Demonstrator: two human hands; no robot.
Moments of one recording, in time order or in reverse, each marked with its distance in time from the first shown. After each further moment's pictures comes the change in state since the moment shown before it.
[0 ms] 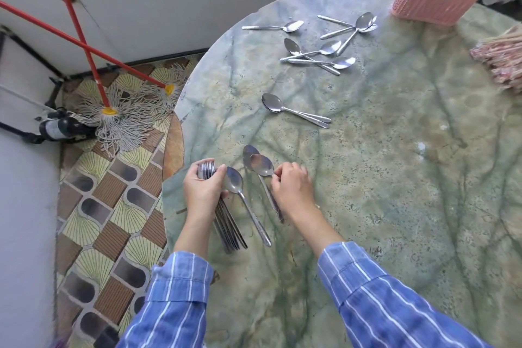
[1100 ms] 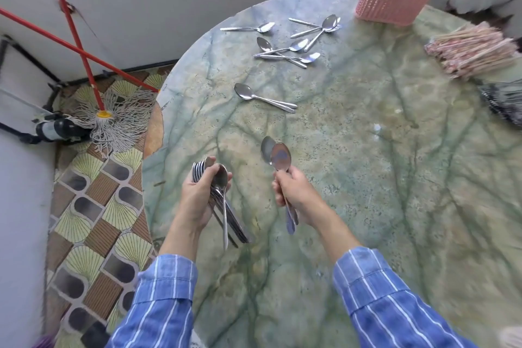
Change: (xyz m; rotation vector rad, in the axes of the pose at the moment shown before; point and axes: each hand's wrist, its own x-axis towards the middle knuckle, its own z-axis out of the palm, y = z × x) left_hand -0.103 -0.002 0.014 -0.432 -0.252 -0.192; right_hand -0.079 0.059 -0.061 1.091 -0.339 0.312
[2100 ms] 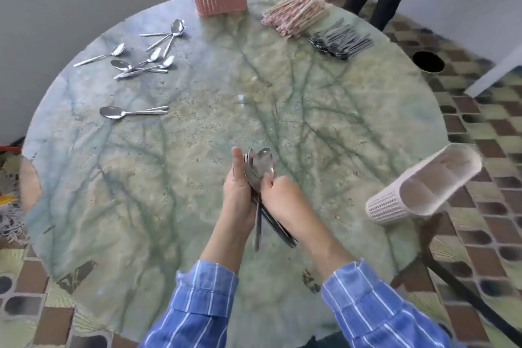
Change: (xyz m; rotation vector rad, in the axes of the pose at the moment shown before) left_hand -0.172 -0.154 0.178 0.133 -0.465 -0.278; right_hand -0.181 0.047 -0.146 -0.546 0.558 0.044
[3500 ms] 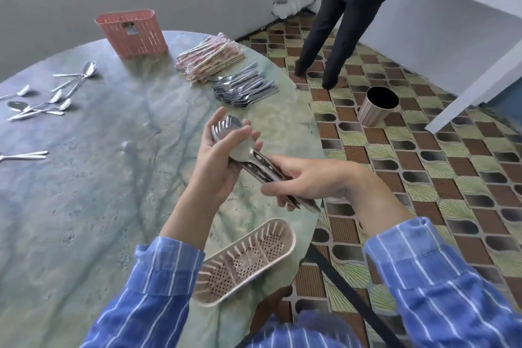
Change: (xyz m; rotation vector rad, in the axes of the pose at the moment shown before) left_hand 0.042 -0.094 0.377 -0.004 -0.180 0.233; right_hand 0.107 0.184 -0.424 -0.006 -0.703 -0.370
